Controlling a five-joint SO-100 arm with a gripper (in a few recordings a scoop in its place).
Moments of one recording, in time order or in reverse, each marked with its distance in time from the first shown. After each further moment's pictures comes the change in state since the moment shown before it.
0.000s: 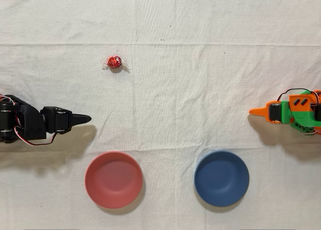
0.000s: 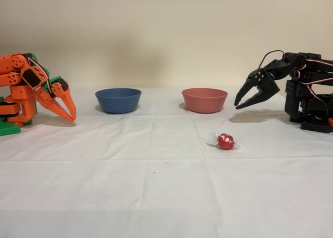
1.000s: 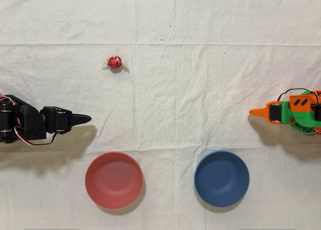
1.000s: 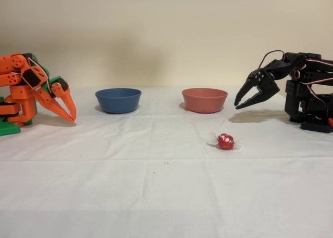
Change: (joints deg) arm 0.0 0.0 0.0 0.0 0.0
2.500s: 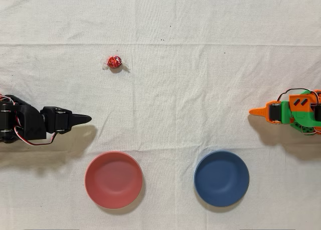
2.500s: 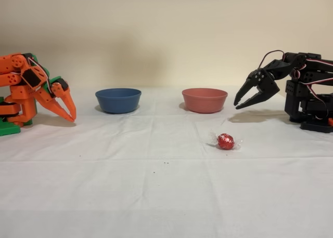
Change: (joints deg) arm -0.4 0.0 0.0 0.0 -2.1
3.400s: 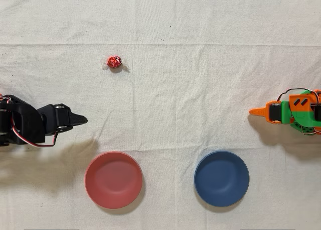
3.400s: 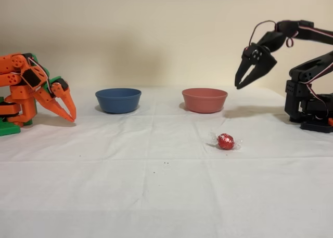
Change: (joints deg) arm -0.4 -39.2 -48.3 20.6 -19.1
